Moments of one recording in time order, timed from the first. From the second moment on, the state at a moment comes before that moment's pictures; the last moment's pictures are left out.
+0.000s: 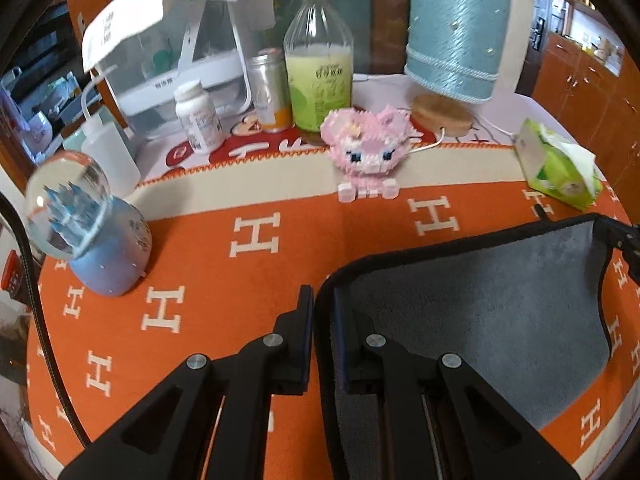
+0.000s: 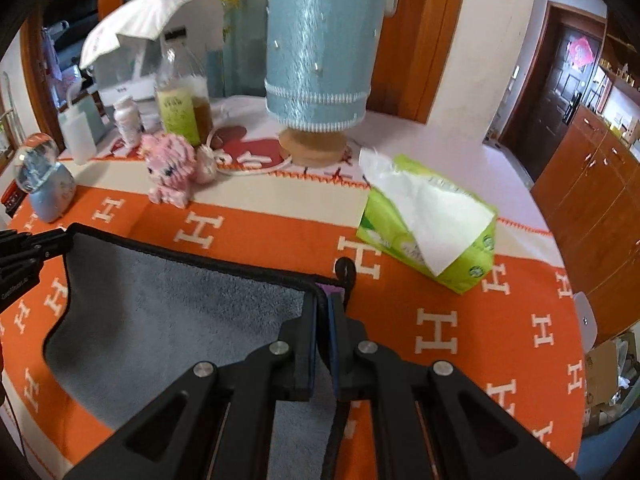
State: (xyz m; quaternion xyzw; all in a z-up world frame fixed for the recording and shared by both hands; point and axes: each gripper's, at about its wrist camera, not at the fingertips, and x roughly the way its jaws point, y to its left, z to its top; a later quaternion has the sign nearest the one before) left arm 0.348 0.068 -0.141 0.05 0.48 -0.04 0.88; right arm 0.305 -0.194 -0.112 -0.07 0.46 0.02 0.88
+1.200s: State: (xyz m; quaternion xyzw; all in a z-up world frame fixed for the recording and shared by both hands) left arm 0.343 0.067 -0.112 -0.01 0.46 0.00 0.89; right arm 0.307 -0.206 -0.096 0.00 0.50 0.00 0.87
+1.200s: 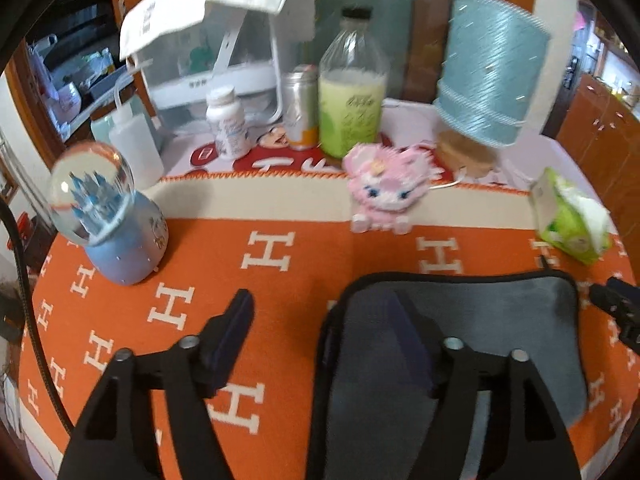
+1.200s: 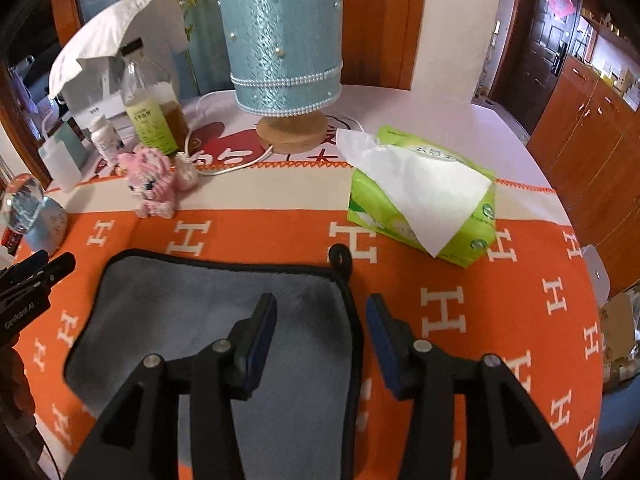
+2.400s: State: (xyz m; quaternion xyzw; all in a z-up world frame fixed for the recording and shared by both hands) left arm 0.118 0.044 0.019 -0.01 0.37 -0.04 0.93; right arm 0.103 -0.183 0.028 0.02 0.41 0.02 0.91
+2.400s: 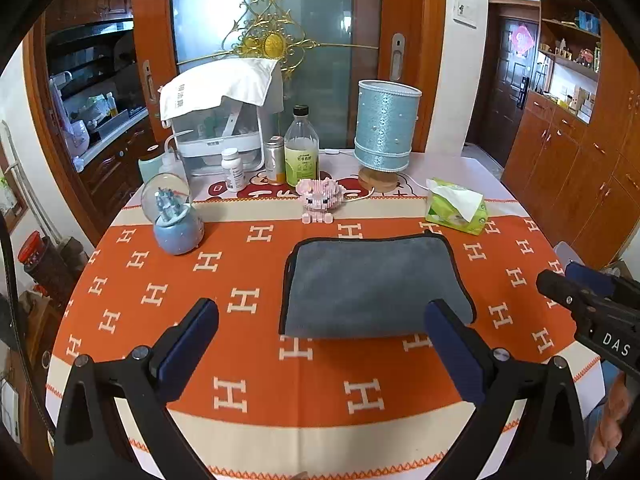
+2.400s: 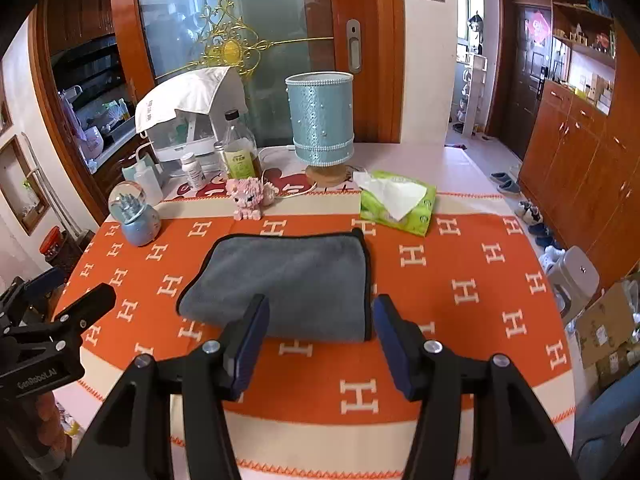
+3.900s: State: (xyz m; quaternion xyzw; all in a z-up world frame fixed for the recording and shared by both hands) left arm 0.003 0.024 -0.005 -0.02 0.42 -0.01 0.91; right arm -0.028 -0.181 0.003 0.05 0.42 0.00 0.91
